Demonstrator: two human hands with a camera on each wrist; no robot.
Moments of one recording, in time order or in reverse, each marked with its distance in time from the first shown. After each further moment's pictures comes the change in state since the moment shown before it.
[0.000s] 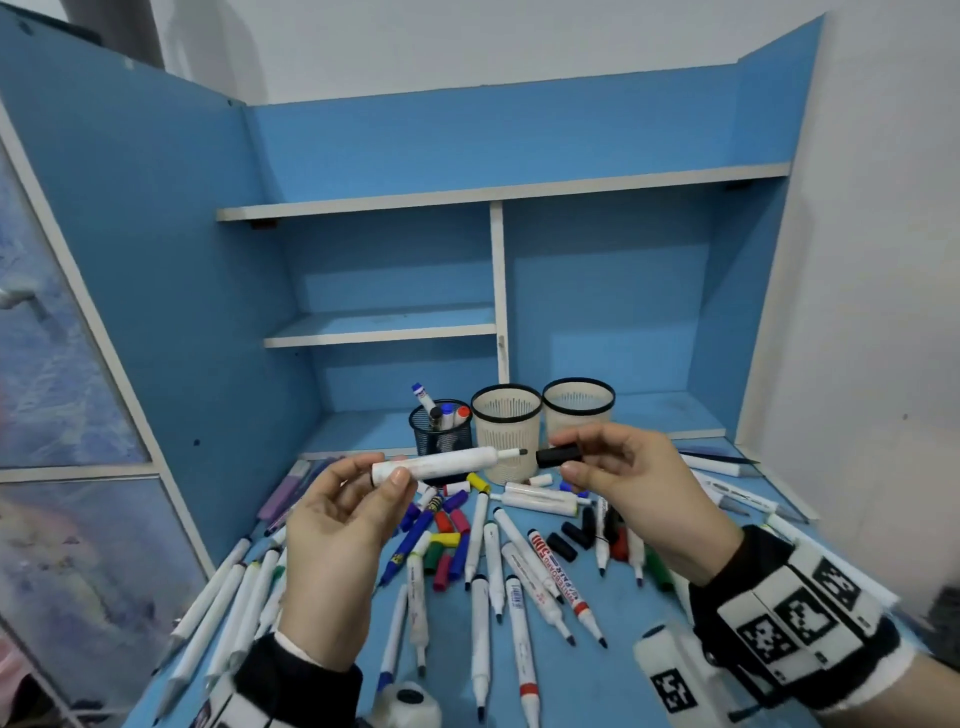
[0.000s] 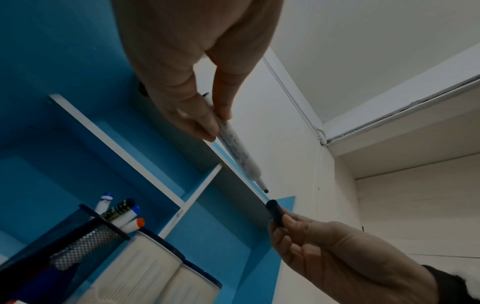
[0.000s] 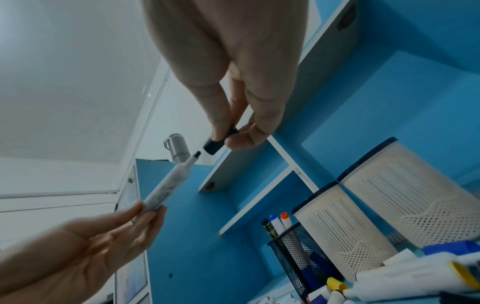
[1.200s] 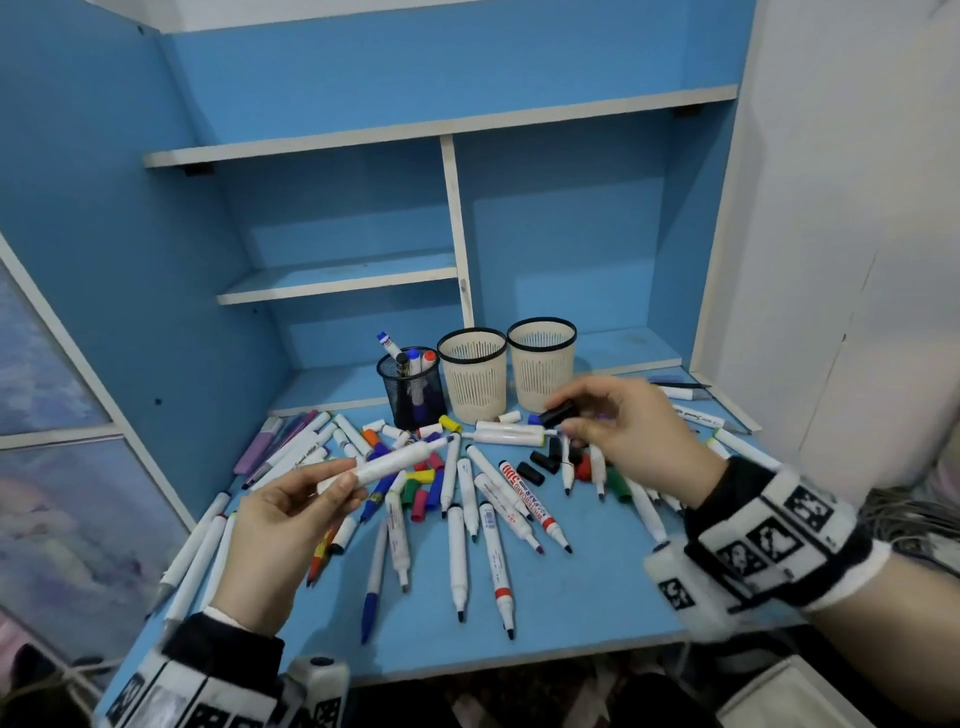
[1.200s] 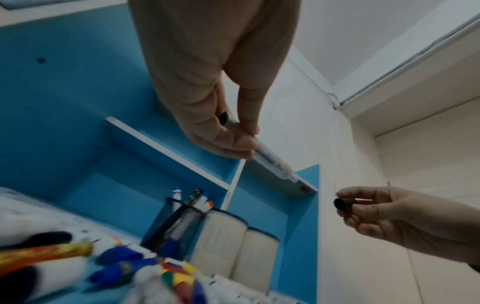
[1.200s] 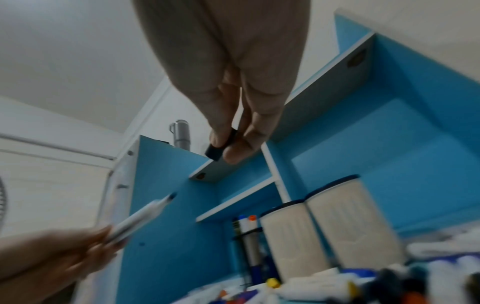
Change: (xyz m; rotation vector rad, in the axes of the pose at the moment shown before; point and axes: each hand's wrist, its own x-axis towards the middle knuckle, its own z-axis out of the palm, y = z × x) left_hand -0.004 -0.016 -0.054 0.313 -0.134 -0.099; right_hand -0.023 0.004 -0.027 -0.501 -0.014 -0.048
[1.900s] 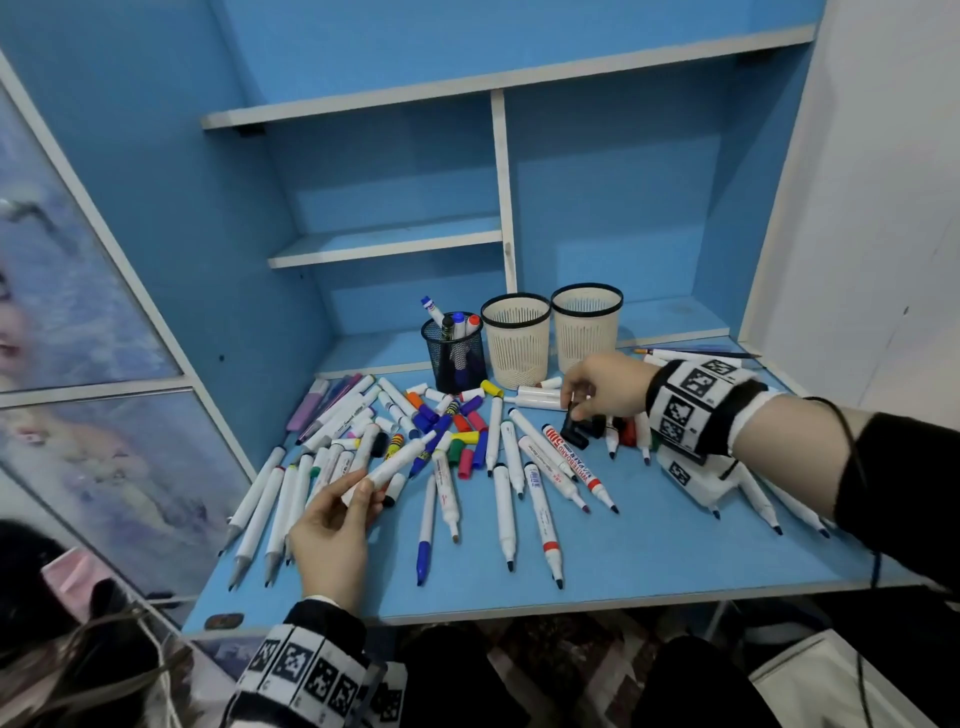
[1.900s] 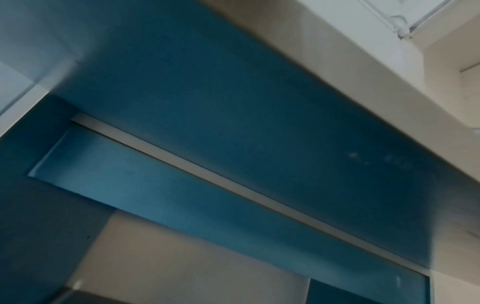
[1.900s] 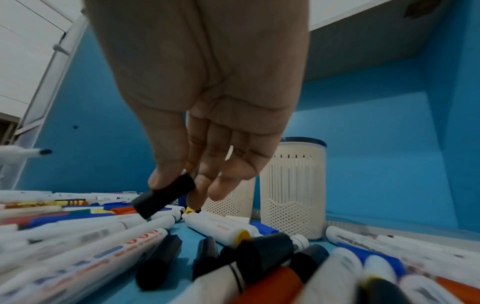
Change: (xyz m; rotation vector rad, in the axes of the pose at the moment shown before) left_hand -0.015 -0.070 -0.025 0.062 0.359 0.023; right_hand 0.079 0.039 0.041 -0.645 -0.531 0.059
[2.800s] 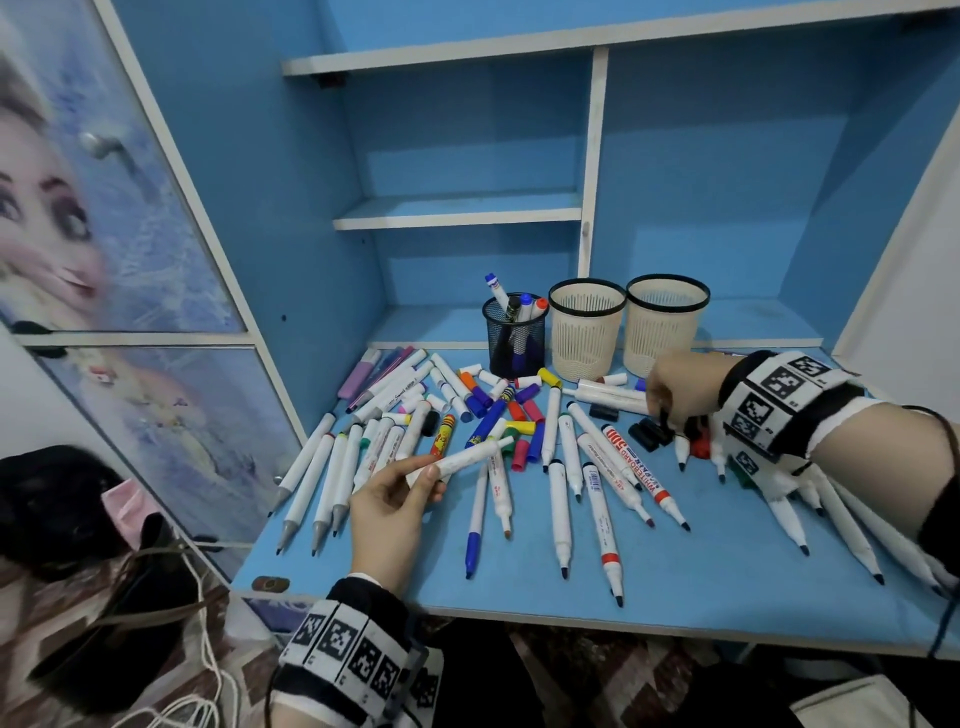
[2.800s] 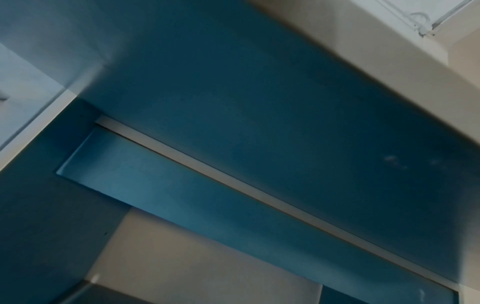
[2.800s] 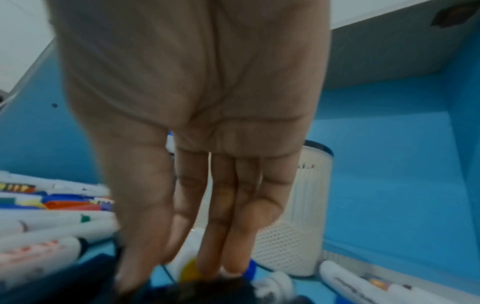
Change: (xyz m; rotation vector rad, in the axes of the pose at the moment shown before) left_hand 0.008 -0.007 -0.003 -0.024 -0.124 -0.064; right_hand 0.039 0.014 -0.002 -0.338 -0.247 0.079
